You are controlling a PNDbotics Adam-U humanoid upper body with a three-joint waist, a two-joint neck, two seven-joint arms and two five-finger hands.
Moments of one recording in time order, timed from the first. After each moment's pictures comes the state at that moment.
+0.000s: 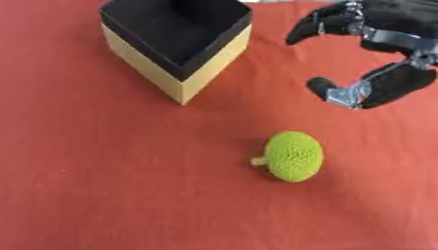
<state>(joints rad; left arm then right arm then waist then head) -0.27 0.53 0.22 -1.99 -0.11 -0.08 0.68 -0.54 -1.06 0.26 -1.98 0.27 -0.18 0.44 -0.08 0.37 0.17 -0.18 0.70</state>
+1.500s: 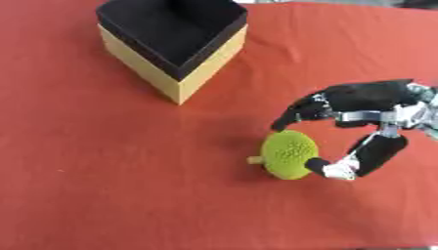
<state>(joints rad) -0.27 0.54 0.22 -1.99 -0.11 -0.08 0.68 -0.43 -1.04 0.41 -1.98 0.22 -0.19 0.59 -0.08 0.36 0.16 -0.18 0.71</state>
